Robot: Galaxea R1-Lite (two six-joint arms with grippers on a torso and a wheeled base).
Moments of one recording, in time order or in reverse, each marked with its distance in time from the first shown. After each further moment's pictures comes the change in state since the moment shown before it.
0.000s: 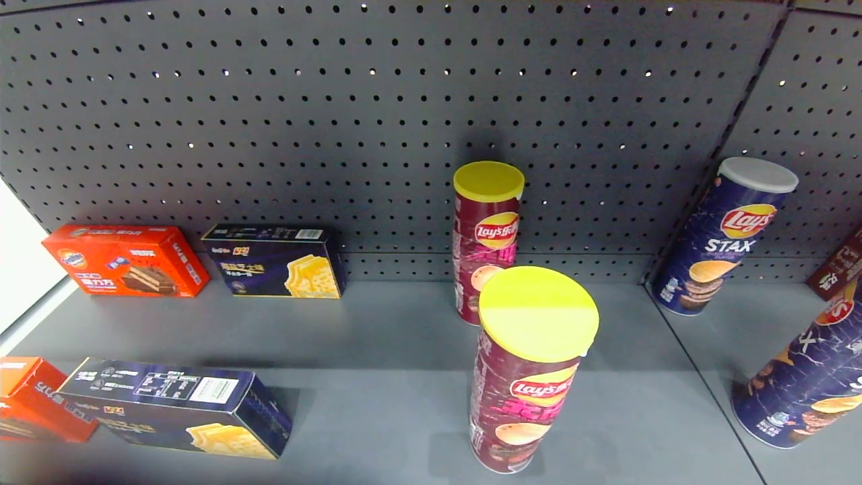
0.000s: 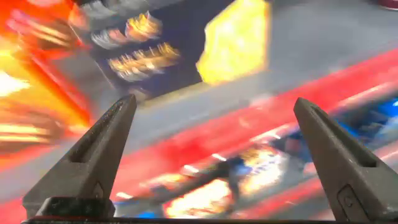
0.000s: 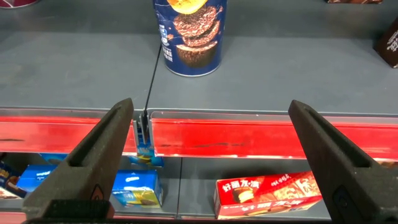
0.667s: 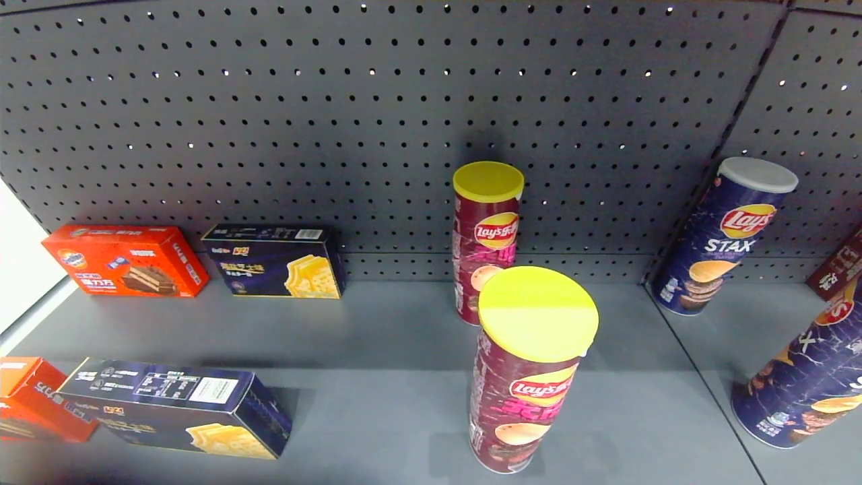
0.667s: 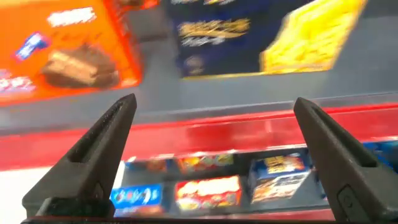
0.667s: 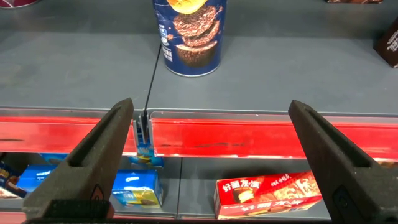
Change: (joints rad) left arm 0.113 -0.078 0.013 0.003 0.058 -0.067; right arm 0.000 0.000 0.000 0.000 0.000 0.000
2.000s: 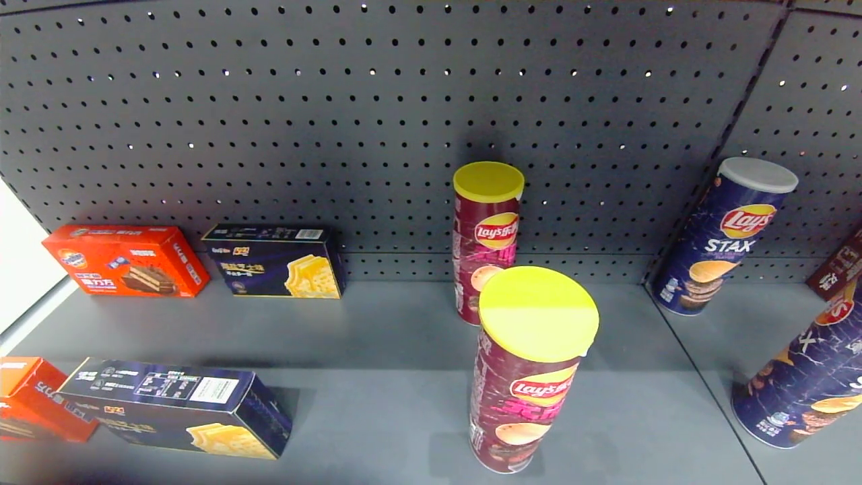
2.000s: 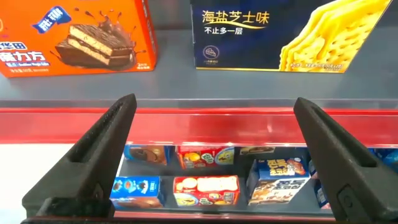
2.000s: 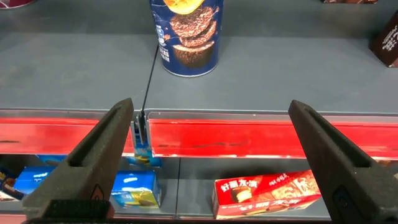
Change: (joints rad) left arm -0.013 -0.044 0.000 0.069 0.146 -0.068; right arm 0.000 0.000 0.000 -0.001 -0.036 0.005
